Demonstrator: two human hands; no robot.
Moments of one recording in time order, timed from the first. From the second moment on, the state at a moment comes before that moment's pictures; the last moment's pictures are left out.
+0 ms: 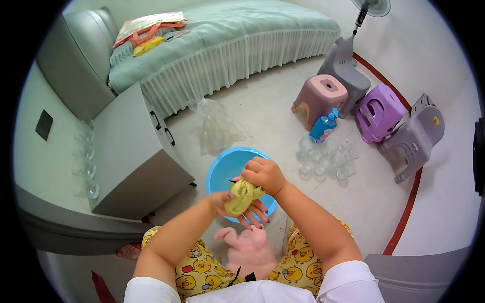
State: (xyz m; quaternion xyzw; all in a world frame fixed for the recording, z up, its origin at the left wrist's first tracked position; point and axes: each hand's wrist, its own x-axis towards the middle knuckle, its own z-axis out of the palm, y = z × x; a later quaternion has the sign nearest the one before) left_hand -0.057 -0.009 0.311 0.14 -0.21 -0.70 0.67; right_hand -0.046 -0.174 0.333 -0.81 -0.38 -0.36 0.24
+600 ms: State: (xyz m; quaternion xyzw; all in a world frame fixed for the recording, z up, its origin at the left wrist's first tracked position) left_hand -0.038 -0.021 0.299 0.95 -0.21 -0.11 0.21; right_hand -0.054 -0.163 0.295 -0.97 -0.01 0.14 0.21
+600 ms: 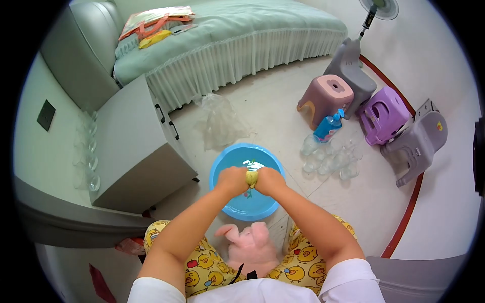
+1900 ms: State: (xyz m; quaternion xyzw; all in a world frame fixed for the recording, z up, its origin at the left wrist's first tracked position) left_hand -0.031 0.003 0.295 0.91 -0.23 -0.04 0.36; right_hand -0.046 -0.163 0.292 -0.97 -0.05 0.07 0.25
